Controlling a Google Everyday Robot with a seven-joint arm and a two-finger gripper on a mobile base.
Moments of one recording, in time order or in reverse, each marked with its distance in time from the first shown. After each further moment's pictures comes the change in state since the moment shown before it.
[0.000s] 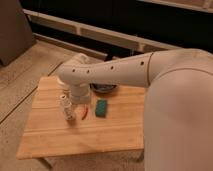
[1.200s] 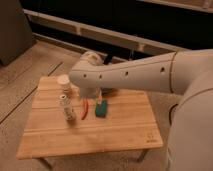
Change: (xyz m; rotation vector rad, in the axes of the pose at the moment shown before) arm -0.038 -0.045 -0.035 -0.055 -0.288 0.245
